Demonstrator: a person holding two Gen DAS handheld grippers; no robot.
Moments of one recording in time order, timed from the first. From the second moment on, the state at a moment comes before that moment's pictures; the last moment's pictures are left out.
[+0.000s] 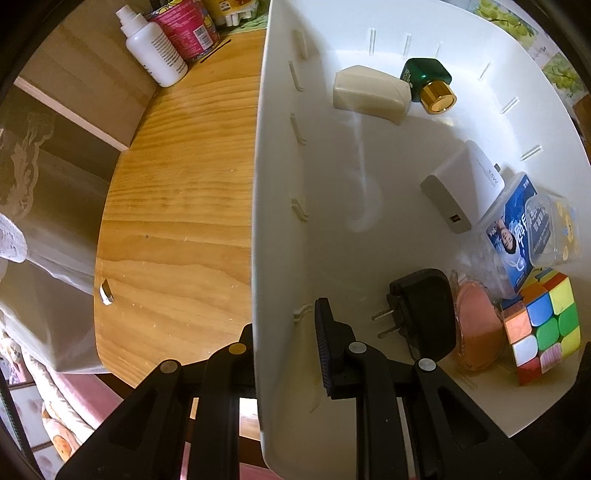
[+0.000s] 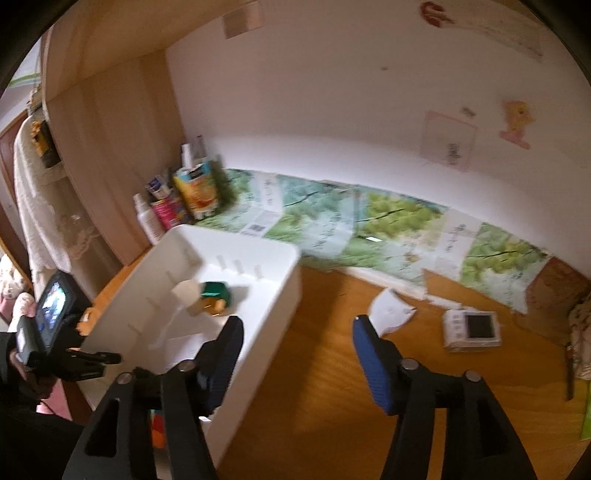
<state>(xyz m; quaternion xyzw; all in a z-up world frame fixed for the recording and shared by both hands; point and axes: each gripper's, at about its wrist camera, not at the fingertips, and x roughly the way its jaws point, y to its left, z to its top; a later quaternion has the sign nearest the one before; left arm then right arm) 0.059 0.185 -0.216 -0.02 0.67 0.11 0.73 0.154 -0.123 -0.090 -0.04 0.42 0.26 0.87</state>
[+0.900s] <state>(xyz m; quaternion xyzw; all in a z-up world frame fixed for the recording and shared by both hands) 0.064 0.188 -0.218 -0.04 0.67 0.15 0.73 0.267 -0.173 -0.189 -0.02 0.48 0.17 0.86</state>
